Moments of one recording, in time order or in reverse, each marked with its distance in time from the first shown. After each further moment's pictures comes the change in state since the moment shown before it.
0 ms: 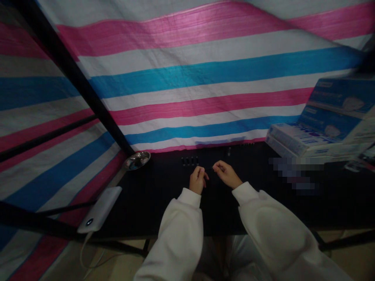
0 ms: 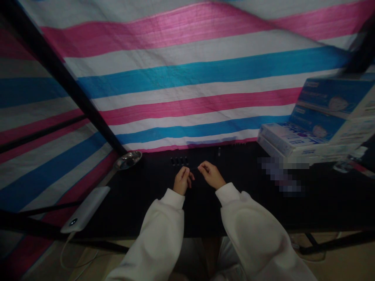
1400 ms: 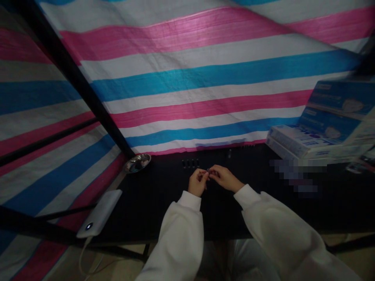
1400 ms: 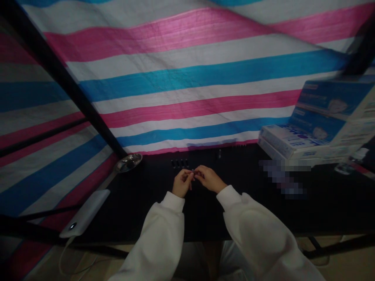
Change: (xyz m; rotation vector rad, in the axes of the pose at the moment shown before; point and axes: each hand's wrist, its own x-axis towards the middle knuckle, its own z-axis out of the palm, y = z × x) left_hand 0.003 -0.008 -0.001 -0.080 0.005 0.004; right_hand 0.006 -0.007 0.002 -0.313 -0.213 -0.212
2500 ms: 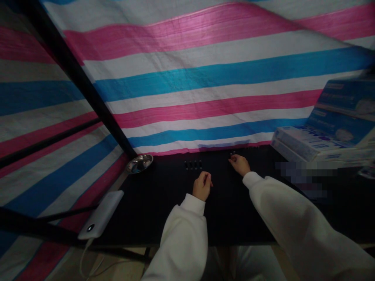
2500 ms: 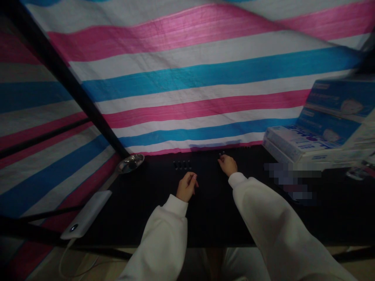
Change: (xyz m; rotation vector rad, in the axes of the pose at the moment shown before) left_hand -0.005 0.001 -0.003 0.321 -0.042 0.028; right_hand 0.020 0.114 -0.034 -0.439 0.233 0.617
